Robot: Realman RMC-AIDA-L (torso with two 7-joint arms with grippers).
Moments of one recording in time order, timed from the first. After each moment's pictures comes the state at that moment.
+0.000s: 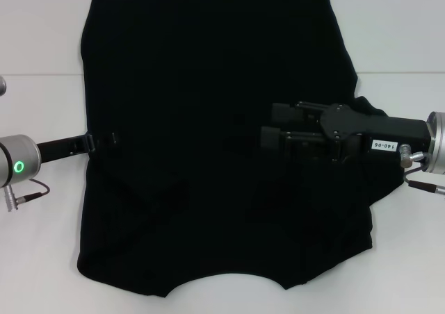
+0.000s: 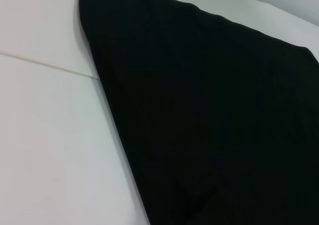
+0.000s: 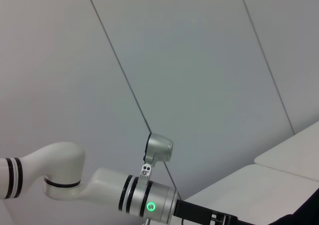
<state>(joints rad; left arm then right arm) -0.64 -2.12 0.52 0.60 2.28 0.83 -2.06 0.68 2.08 -0.67 -0.56 -1.86 -1.63 1.54</state>
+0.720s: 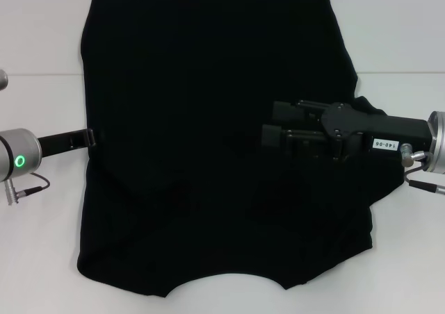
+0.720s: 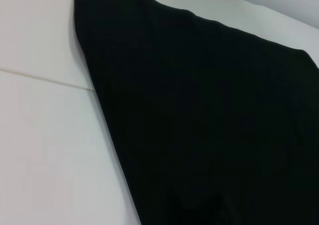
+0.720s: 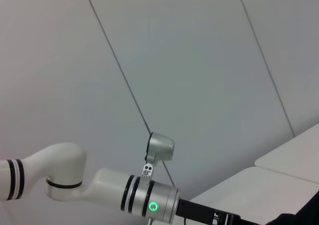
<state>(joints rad) -0.66 -2.12 0.52 0.61 2.29 0.83 -2.04 0.68 2.07 -0.67 -0.56 -1.85 -1.63 1.54</state>
